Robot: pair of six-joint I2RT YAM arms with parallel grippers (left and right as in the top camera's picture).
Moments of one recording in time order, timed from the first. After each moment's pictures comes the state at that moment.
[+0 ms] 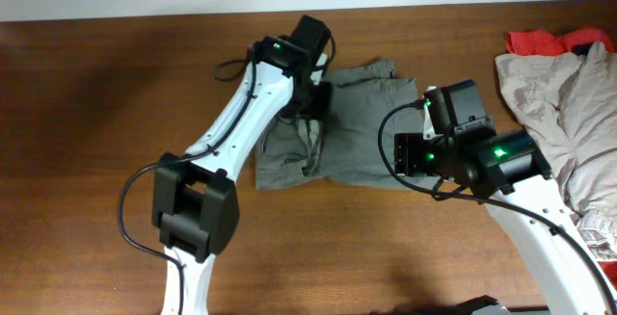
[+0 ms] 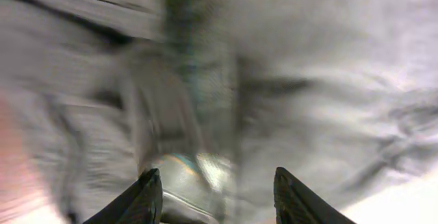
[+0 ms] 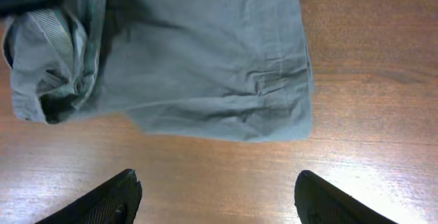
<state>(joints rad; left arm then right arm) -0.49 2.20 2.04 -1.17 0.12 -0.30 0.28 1.29 1.24 -1.07 0.02 0.29</state>
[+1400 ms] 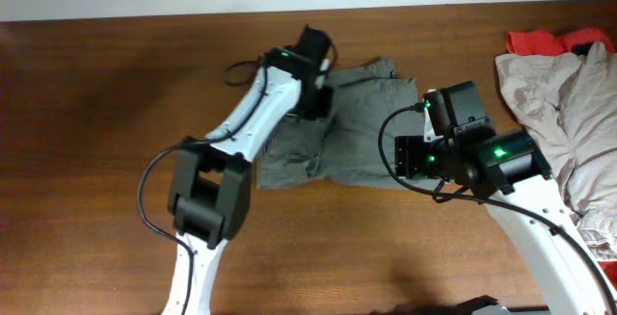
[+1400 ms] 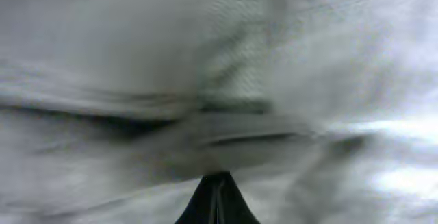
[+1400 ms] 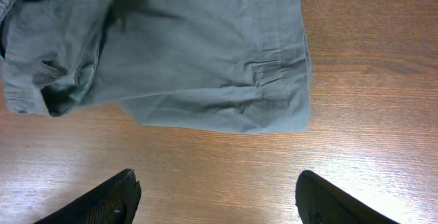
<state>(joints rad) -0.49 2.32 2.01 -0.99 0.08 -0.23 0.28 1.29 1.24 -1.10 0.02 0.29</state>
